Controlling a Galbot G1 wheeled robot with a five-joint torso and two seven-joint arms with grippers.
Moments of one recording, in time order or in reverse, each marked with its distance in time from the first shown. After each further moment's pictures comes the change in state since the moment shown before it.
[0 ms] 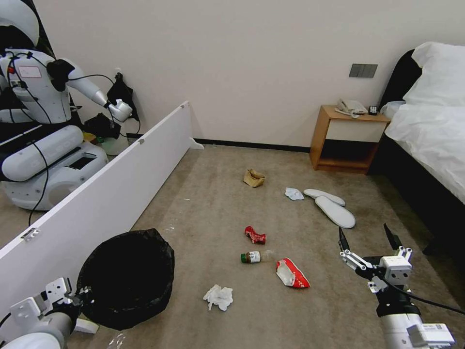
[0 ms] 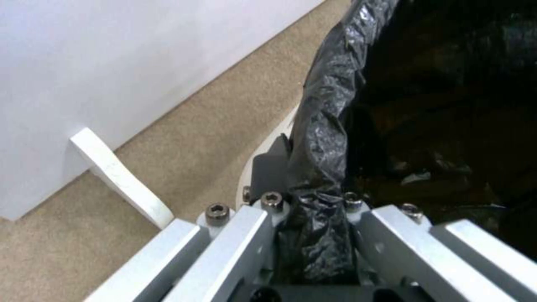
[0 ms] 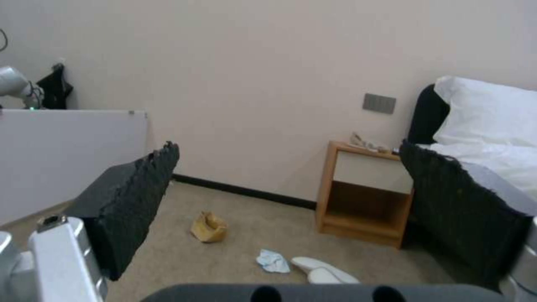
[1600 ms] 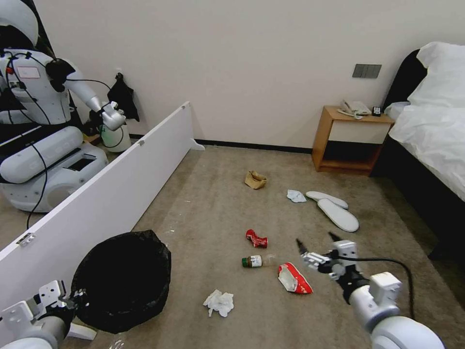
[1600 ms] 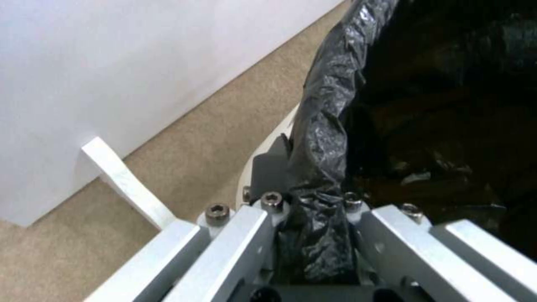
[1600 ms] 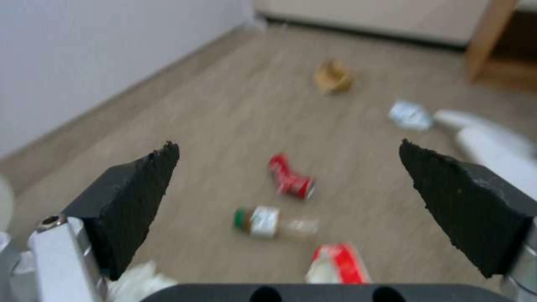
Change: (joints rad) left arm 0.041 -0.009 -0.034 -0.035 -0.008 0.000 -0.001; right arm 0.228 -0.534 -0.407 -0.022 0.516 -0.579 0.315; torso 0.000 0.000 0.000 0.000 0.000
